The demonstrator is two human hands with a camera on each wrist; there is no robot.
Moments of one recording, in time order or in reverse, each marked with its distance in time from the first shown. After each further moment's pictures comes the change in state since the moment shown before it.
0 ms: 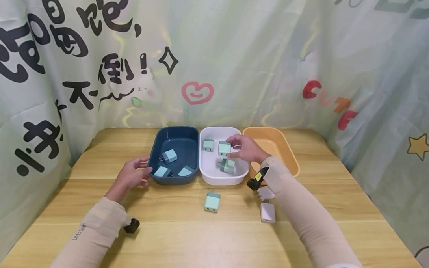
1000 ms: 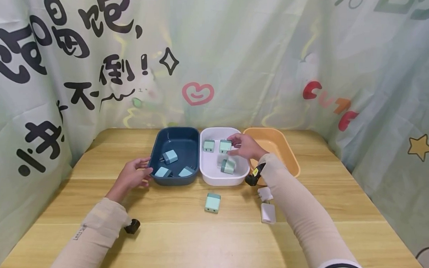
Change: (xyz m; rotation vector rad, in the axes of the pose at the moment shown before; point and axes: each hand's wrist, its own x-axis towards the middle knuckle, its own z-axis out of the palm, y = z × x) left_hand 0.001 -0.001 0.002 0.008 0.009 -0.013; right_hand 0.013 0.005 -0.002 -0.010 0.004 0.095
